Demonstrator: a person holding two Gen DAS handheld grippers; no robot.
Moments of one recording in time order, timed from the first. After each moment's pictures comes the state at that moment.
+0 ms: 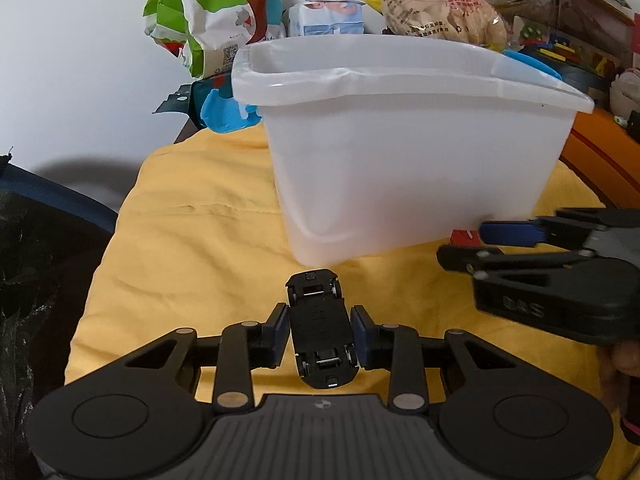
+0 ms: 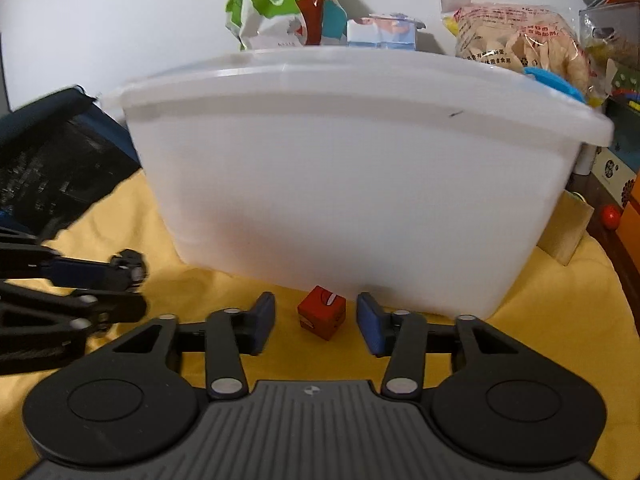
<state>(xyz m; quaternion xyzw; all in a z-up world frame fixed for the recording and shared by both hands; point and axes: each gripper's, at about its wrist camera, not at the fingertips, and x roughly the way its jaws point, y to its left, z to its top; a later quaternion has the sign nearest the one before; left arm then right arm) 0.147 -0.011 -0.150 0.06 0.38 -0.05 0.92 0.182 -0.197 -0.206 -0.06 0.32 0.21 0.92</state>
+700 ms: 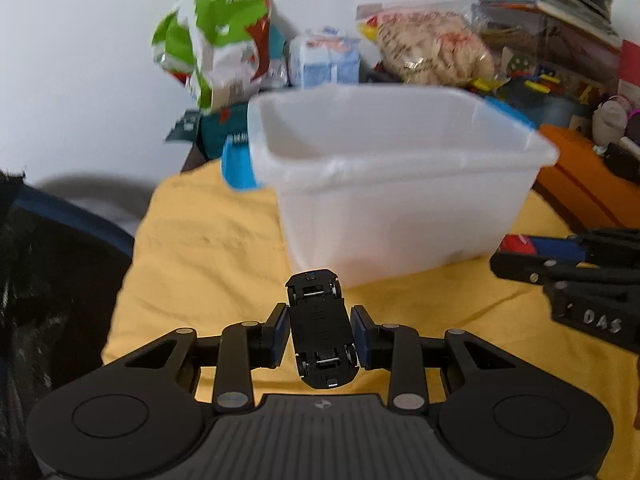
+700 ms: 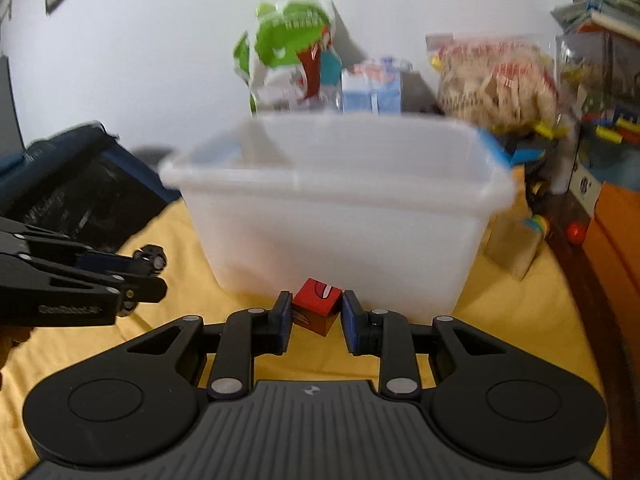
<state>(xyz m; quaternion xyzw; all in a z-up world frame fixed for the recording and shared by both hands) 0.127 -0.010 -0.078 0.05 0.36 -0.06 0.93 0.128 -0.237 -0.133 -0.02 0.29 0.23 0.93</state>
